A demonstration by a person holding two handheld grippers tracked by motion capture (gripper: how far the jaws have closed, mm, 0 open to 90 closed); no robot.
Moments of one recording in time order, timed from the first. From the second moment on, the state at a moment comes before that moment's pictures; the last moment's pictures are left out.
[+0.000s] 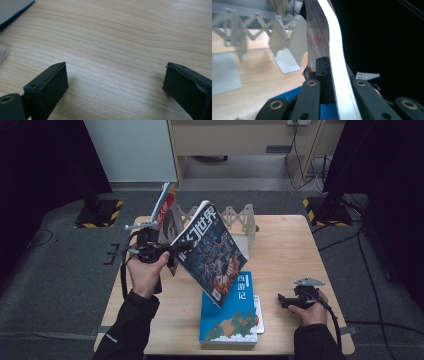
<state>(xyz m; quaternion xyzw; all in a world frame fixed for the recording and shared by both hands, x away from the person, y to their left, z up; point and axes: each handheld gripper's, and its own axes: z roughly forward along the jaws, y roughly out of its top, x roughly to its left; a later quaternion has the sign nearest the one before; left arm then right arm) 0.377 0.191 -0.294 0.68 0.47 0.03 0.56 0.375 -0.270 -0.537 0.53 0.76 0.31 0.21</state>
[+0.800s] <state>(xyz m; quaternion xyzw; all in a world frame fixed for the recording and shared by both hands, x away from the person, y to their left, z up) 0.375 0.264 -0.259 0.65 0.53 0.13 0.53 0.374 -0.269 -0.540 0.53 0.76 0.32 0.22</state>
